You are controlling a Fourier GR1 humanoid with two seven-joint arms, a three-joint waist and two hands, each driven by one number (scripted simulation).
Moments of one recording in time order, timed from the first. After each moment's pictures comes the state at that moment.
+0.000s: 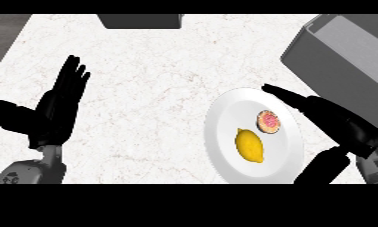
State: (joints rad) left arm -0.11 0.30 -0.09 -1.63 0.30 0.27 0.15; right arm -0.21 -0.54 0.23 -1.89 0.05 0.55 0.52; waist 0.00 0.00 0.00
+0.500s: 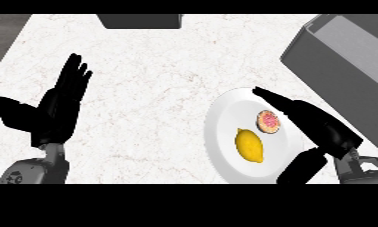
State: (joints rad) left arm -0.12 0.25 -0.06 -1.64 0.25 0.24 0.19; right arm -0.17 -0.41 0.23 -1.84 0.23 0.55 0.46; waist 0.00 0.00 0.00
